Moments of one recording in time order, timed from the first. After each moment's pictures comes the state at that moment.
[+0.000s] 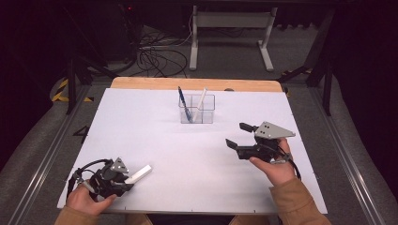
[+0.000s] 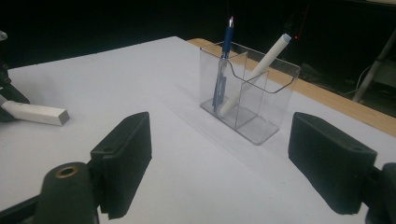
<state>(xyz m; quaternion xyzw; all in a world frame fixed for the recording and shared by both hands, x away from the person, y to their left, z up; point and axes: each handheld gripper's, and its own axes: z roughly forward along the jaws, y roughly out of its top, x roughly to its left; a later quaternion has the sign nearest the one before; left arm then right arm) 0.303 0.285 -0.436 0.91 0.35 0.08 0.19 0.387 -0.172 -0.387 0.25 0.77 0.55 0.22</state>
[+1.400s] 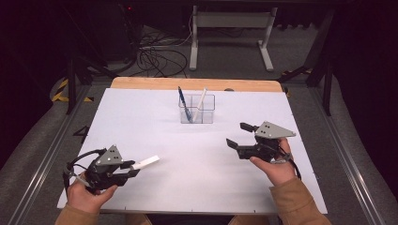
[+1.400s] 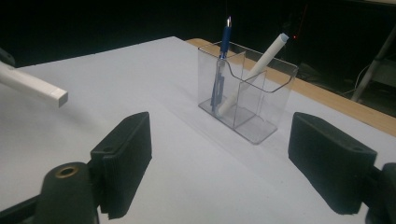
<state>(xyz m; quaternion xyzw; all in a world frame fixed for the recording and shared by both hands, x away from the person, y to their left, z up) 0.299 0.276 -0.380 0.88 0.32 0.15 0.33 0.387 -0.173 -0.388 0.26 0.77 0.54 0.22</state>
